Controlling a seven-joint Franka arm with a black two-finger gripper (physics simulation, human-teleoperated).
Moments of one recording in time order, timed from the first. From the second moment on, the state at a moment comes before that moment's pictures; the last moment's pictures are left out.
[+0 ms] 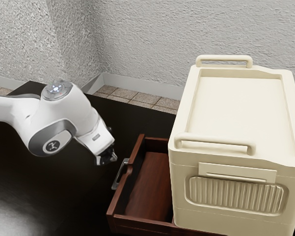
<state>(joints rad) -0.36 -0.30 0.10 -2.56 0.21 2.60 0.81</state>
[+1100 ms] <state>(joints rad) -0.37 -0.20 0.02 -2.55 0.16 2.69 0.86</state>
